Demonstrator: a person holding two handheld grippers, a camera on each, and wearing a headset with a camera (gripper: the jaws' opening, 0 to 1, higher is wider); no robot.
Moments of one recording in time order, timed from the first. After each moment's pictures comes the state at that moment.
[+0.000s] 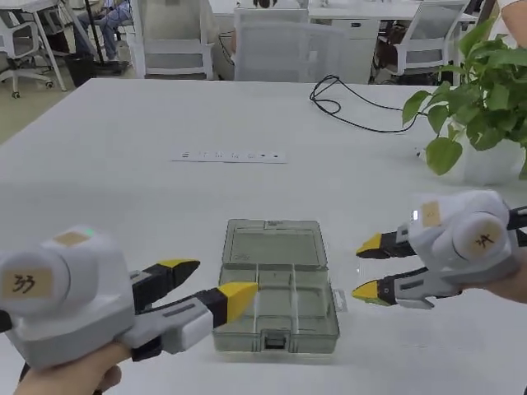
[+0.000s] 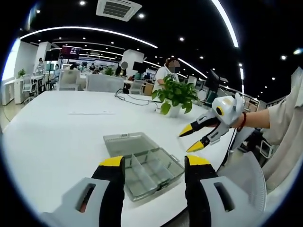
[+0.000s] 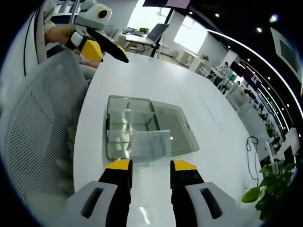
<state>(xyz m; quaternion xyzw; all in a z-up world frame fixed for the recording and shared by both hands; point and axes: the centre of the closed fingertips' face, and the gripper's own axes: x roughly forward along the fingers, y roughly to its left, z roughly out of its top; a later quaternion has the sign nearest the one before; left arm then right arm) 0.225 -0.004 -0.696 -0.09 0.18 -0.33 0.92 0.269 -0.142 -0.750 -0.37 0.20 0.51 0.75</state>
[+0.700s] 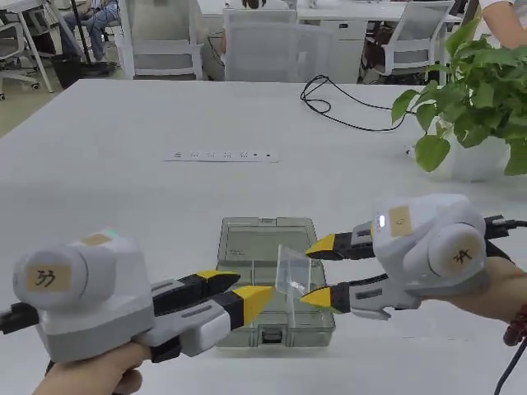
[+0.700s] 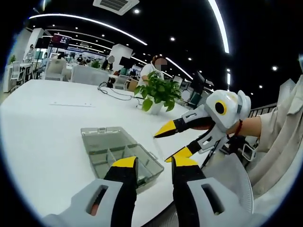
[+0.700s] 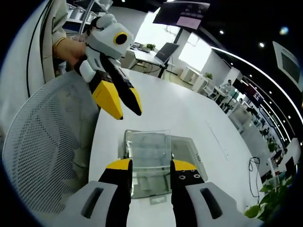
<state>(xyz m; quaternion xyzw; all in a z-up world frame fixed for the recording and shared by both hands) 0.209 -0.037 -0.702 -0.12 0.20 -0.39 0.89 0.231 -0.078 -0.726 -0.35 0.13 0.55 0.75</state>
